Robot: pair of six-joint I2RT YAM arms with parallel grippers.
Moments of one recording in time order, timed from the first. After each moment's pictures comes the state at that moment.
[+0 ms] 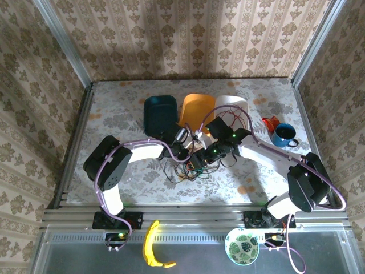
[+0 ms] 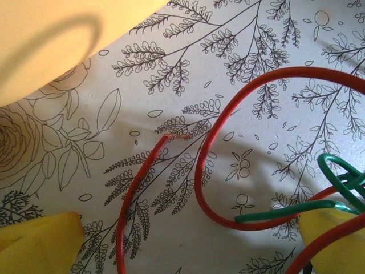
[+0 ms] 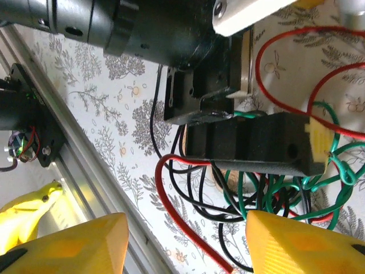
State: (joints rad) left arm -0.78 1.80 0.97 -0.16 0.21 0.00; right arm 0.64 1.49 1.03 -0.64 -0.52 0.15
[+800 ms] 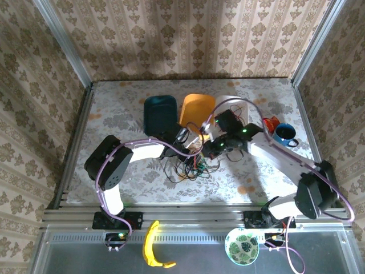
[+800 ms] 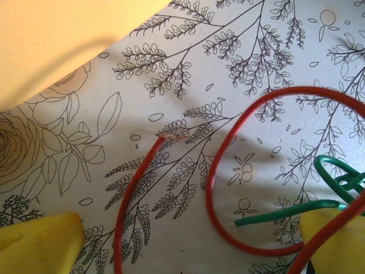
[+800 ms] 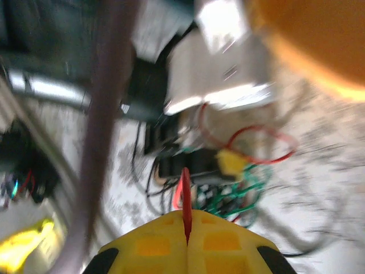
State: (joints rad) left arm -0.79 1.82 0.99 -0.18 0.19 0.00; right arm 0.44 1.30 1.09 -0.68 -0.45 0.12
